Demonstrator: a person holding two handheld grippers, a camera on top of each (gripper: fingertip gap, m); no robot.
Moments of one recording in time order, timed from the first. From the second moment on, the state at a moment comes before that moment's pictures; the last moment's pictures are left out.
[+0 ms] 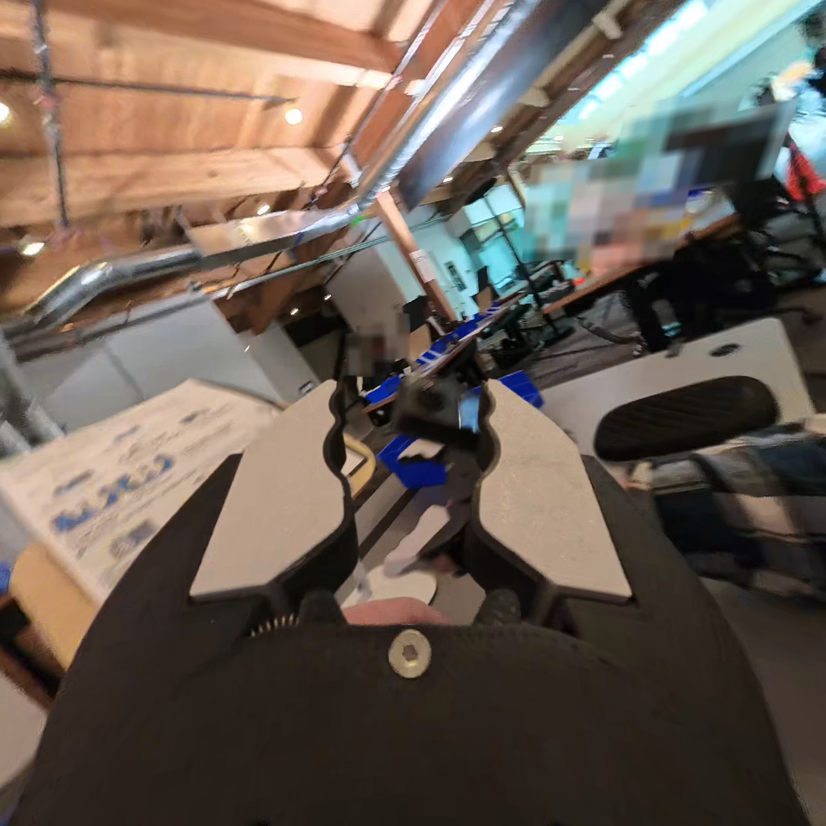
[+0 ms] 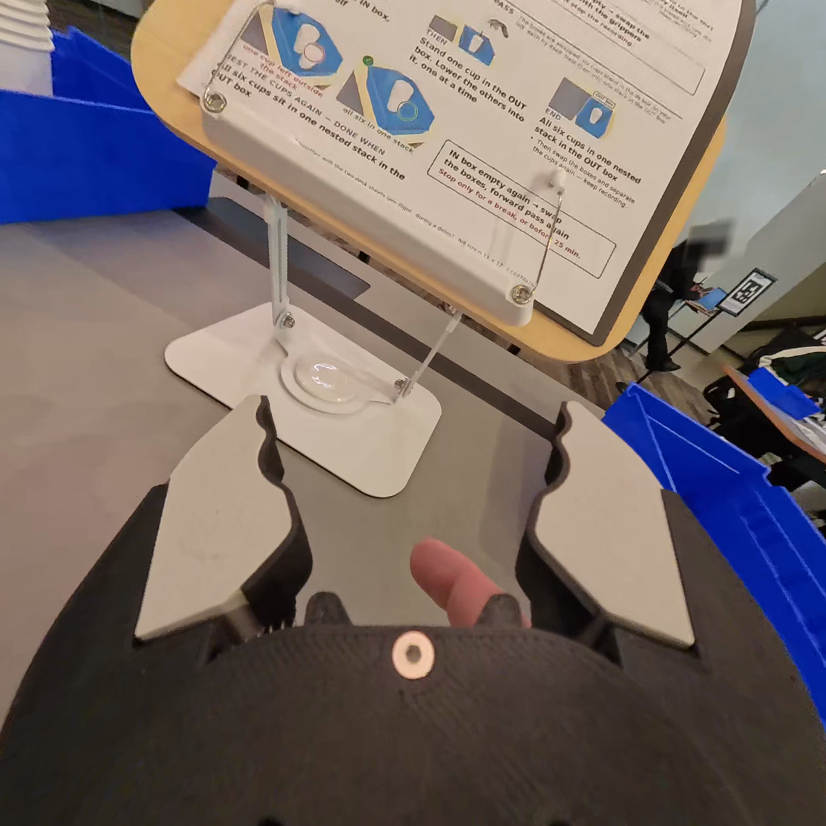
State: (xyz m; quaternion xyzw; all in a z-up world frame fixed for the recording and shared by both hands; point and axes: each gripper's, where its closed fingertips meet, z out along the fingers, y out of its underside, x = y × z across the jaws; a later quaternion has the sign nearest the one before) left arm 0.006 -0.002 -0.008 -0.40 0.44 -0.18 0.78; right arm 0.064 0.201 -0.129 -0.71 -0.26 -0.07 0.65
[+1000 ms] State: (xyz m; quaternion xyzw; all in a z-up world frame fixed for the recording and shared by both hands) left arm 0.118 -0.040 -0.083 -0.33 0.60 0.05 0.73; right arm 0.016 0.187 -0.121 -0.66 -0.34 -0.15 0.65
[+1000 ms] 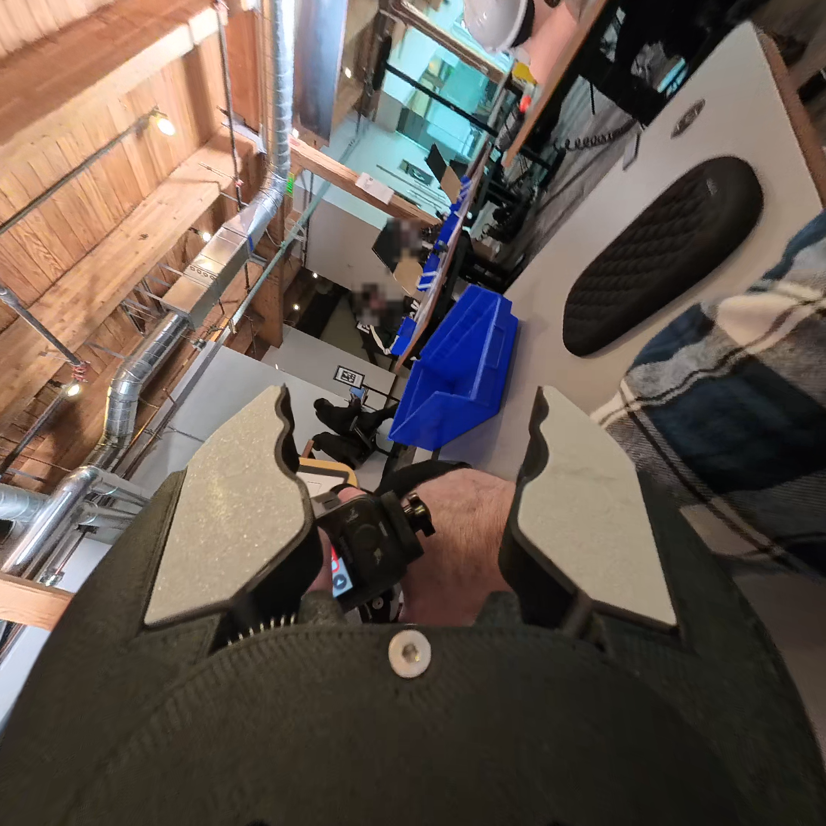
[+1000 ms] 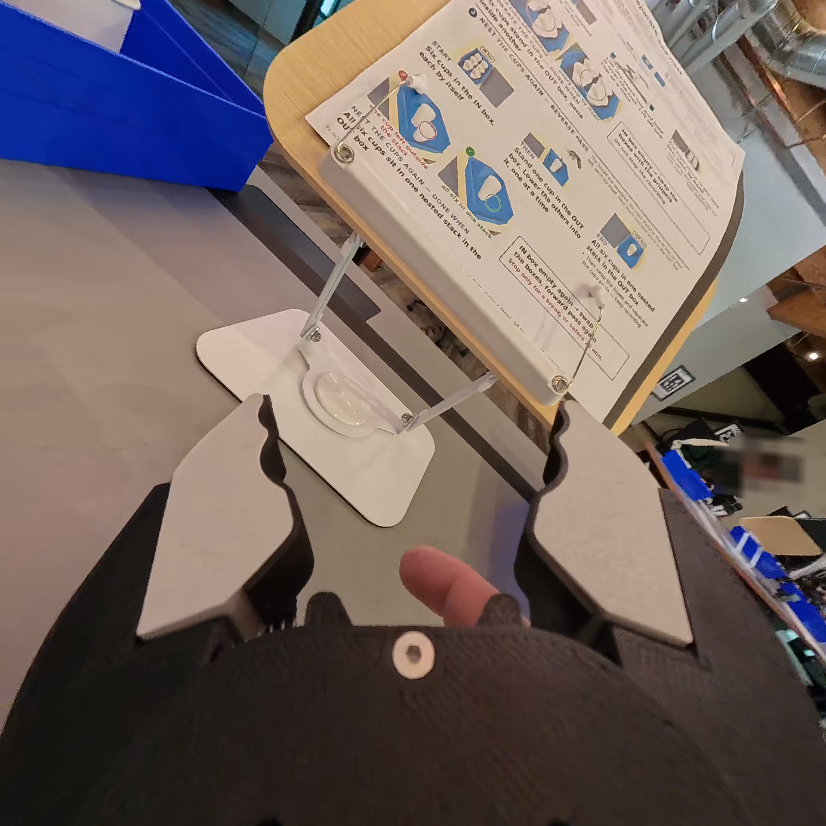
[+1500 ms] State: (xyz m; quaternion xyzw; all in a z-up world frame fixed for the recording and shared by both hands) left arm -0.027 0.025 0.026 -0.45 0.28 -0.03 0.85; right arm 0.052 0.181 -0.067 -0.68 -0.25 -0.08 0.69
